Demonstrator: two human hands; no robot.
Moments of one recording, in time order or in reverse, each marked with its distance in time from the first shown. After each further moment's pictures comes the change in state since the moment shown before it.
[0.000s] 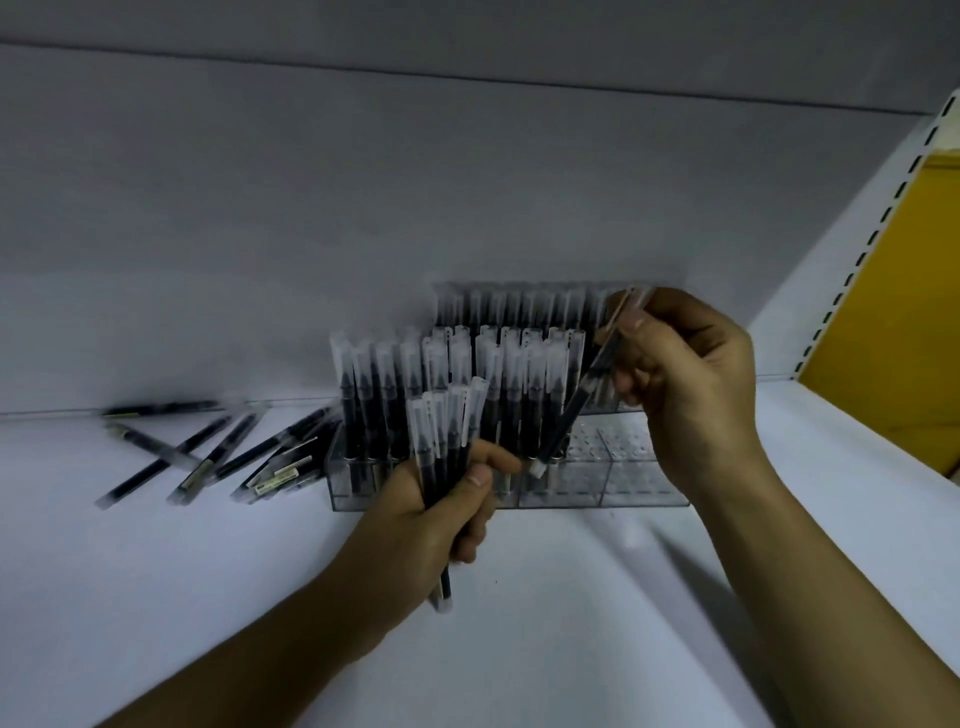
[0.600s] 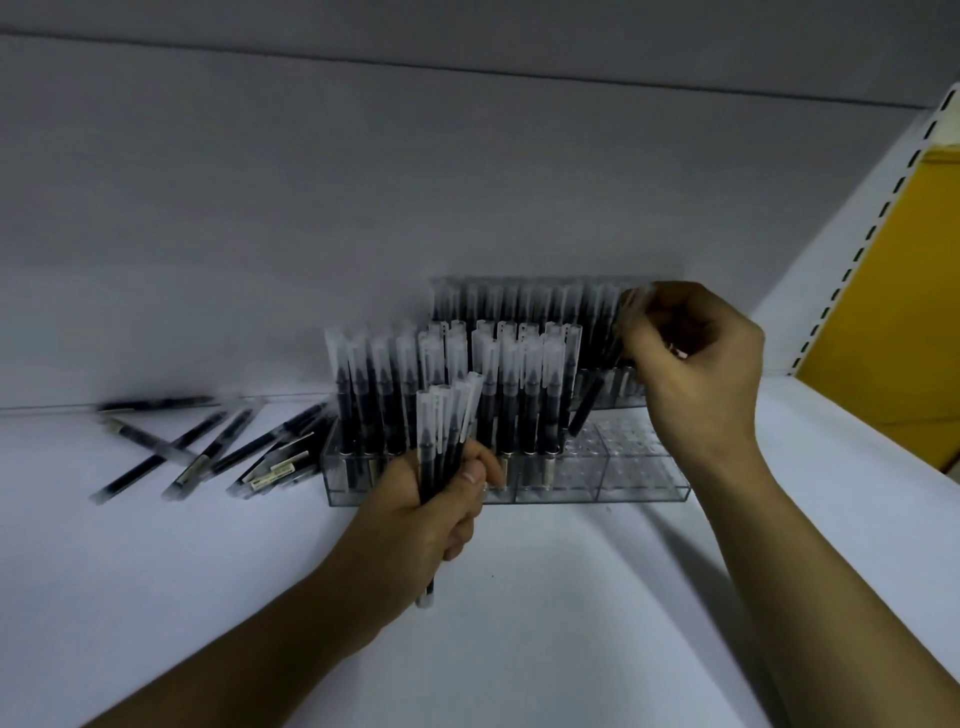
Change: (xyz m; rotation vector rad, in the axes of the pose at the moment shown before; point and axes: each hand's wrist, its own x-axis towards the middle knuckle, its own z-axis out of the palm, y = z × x) left_hand 0.001 -0.004 -0.003 -0.023 -0.011 0.033; right_hand 0.005 0.005 -0.007 -0.472 0.137 -0.197
